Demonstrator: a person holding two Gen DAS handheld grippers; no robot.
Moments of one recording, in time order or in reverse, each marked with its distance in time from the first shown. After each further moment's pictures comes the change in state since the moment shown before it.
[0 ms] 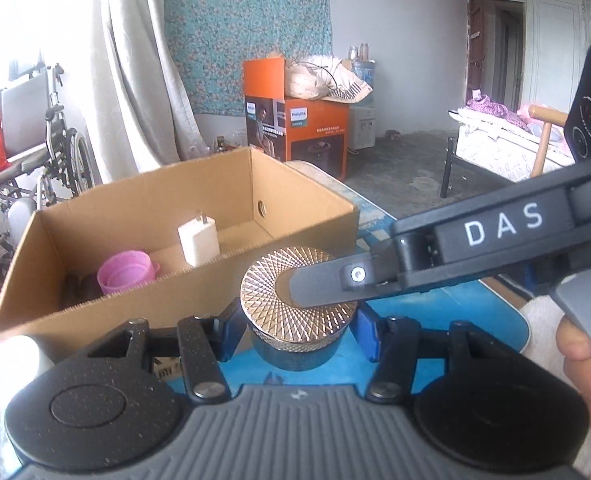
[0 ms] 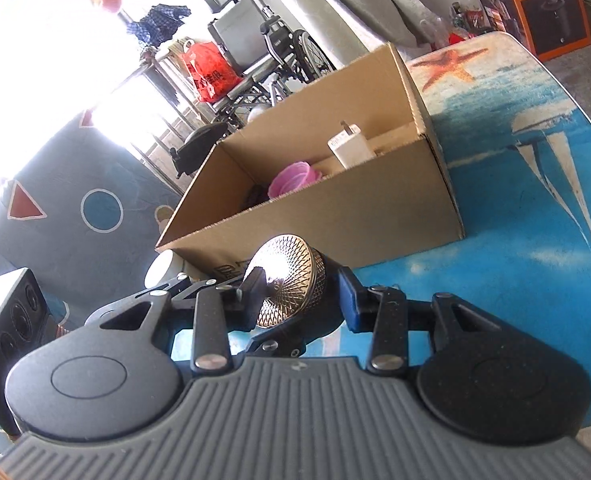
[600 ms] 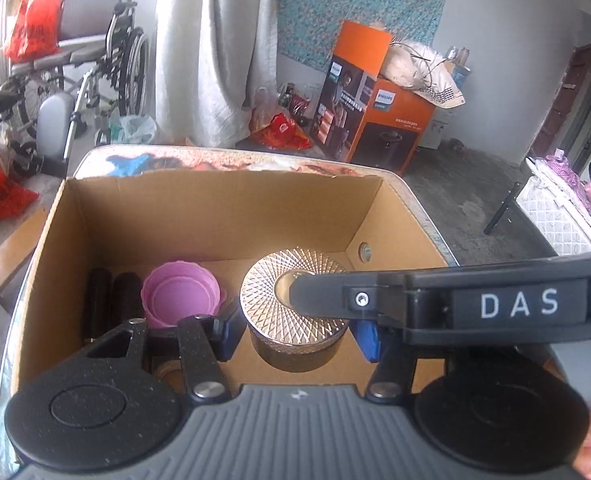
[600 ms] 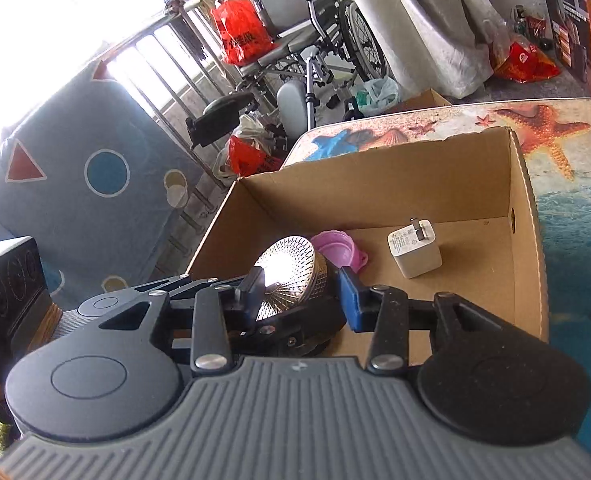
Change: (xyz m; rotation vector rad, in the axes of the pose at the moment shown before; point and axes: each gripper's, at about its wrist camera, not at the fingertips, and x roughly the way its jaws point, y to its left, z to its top) left arm 0.091 0.128 0.074 -0.384 0.206 0.031; right arm 0.134 0.021 0.155 -0.130 0.237 -0.001
